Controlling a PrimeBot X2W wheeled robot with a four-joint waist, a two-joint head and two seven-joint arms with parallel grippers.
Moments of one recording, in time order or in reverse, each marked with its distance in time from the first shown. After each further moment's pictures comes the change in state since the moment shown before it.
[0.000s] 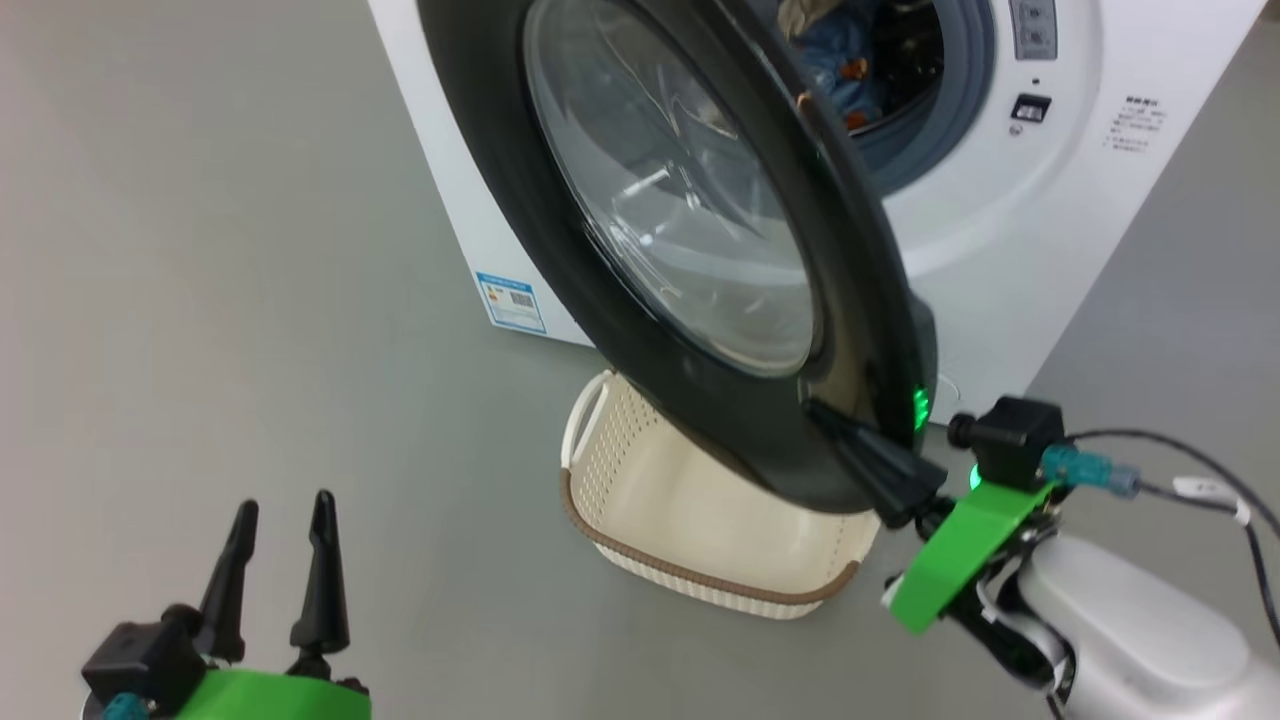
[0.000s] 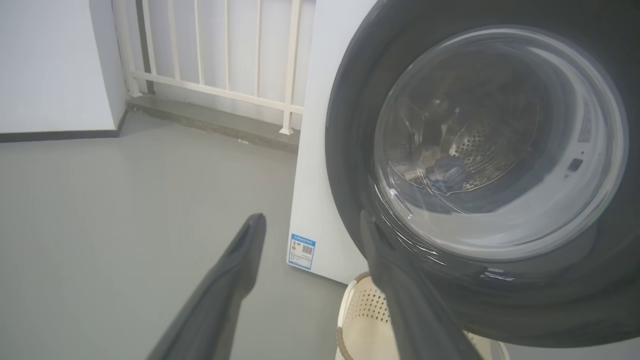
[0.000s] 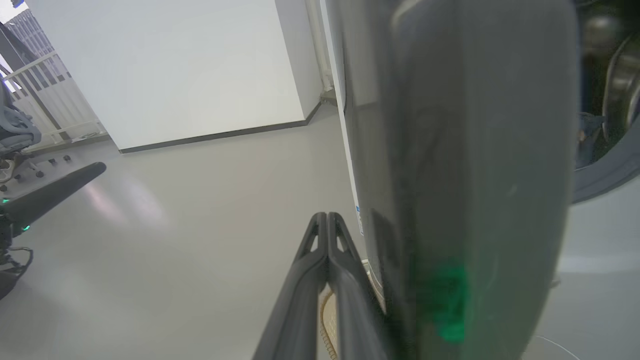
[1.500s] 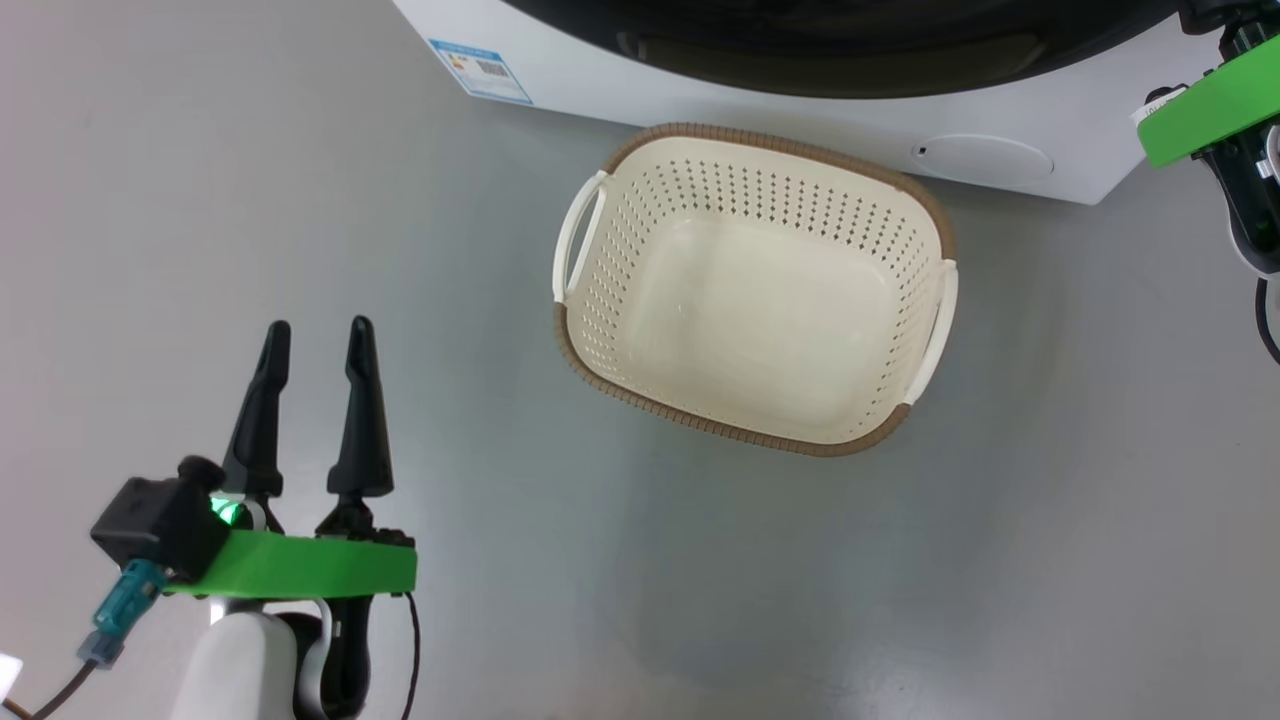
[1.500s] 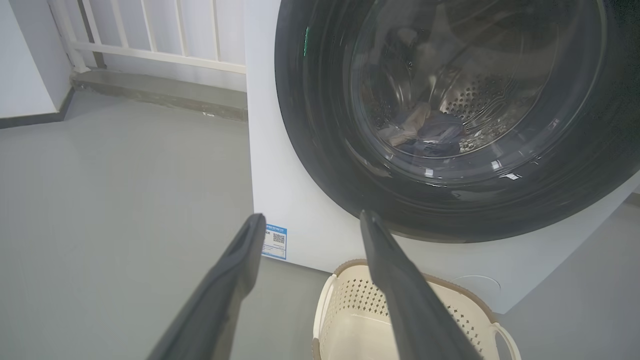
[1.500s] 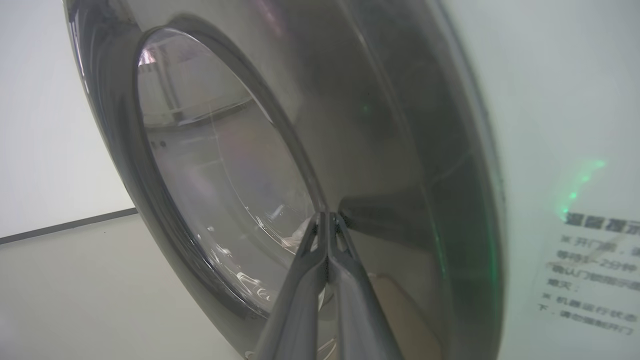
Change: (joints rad) left arm -0.222 -0.061 -0.047 -0.058 0.001 0.000 0.000; right arm -0.516 -0.093 -0.296 0.202 -0.065 0.008 0.000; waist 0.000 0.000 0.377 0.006
